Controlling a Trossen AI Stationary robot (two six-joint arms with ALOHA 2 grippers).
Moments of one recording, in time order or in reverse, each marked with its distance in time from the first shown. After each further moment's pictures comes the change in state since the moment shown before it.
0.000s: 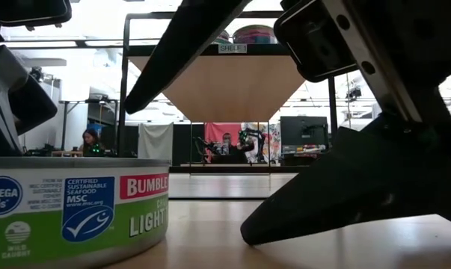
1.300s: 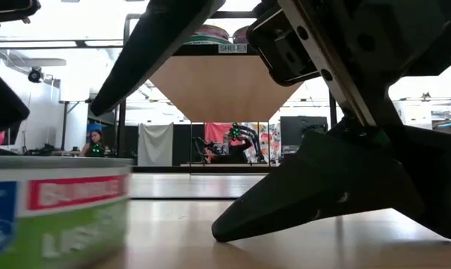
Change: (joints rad) left arm -0.056 0.005 -0.032 0.099 -0.047 -0.045; right arm -0.039 0.000 -0.001 0.036 -0.084 -0.084
